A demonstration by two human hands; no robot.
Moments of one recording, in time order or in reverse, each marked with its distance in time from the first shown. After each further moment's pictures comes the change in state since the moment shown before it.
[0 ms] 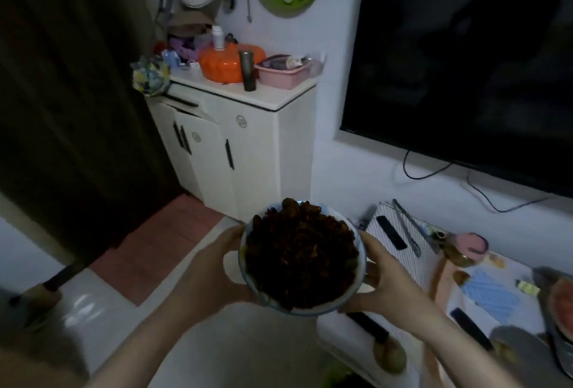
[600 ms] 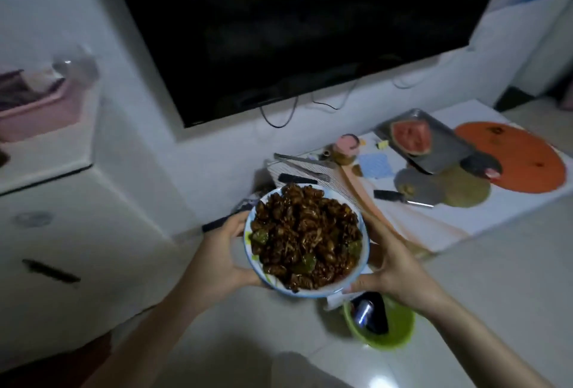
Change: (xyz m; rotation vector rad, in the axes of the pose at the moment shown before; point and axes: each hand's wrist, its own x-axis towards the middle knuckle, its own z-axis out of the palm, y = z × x) left_hand 0.287 -0.077 -0.002 -0.147 -0.845 0.477; right_hand 0.094 0.012 0.096 0.036 0.949 0.289
